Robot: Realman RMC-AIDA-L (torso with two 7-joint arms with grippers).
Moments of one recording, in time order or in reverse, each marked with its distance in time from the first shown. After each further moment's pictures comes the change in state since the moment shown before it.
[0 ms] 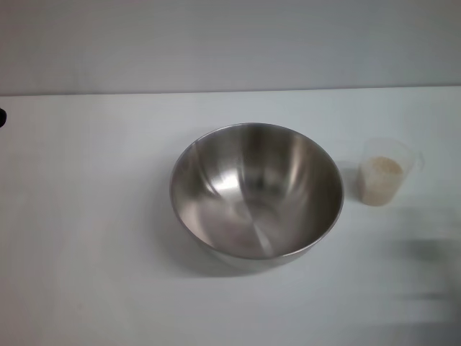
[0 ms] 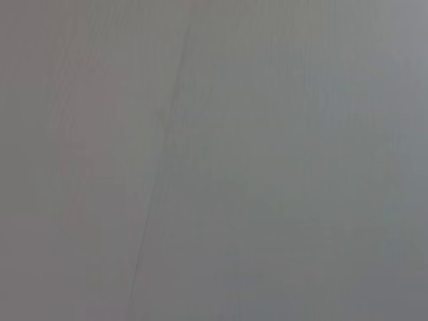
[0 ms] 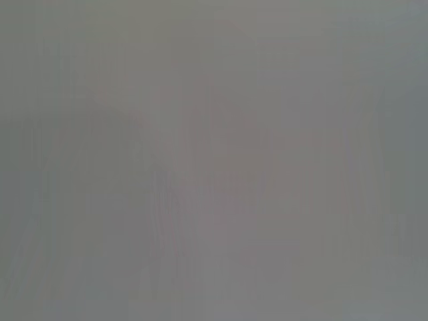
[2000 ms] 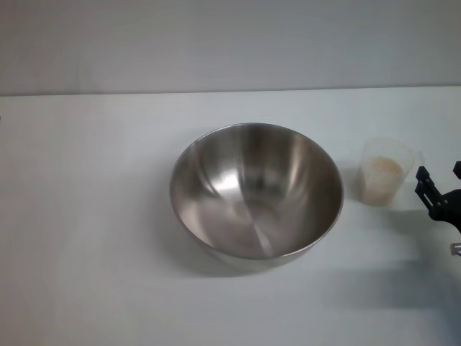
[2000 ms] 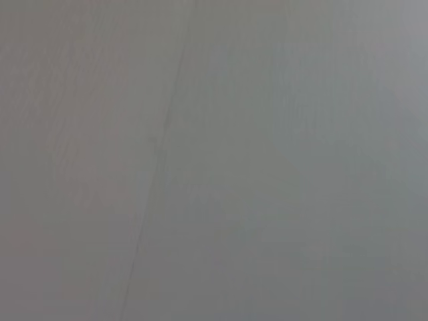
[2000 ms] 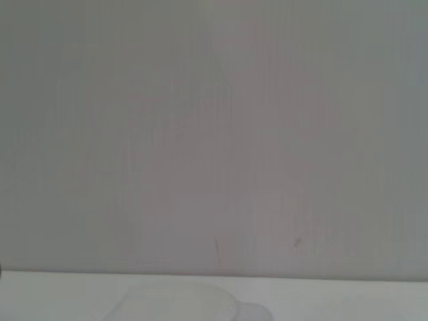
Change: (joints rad) left arm 0.018 -0.003 0.009 0.000 0.011 0.066 -0.012; right arm 0.108 0.000 0.027 -0.105 -0.108 0.350 -0.001
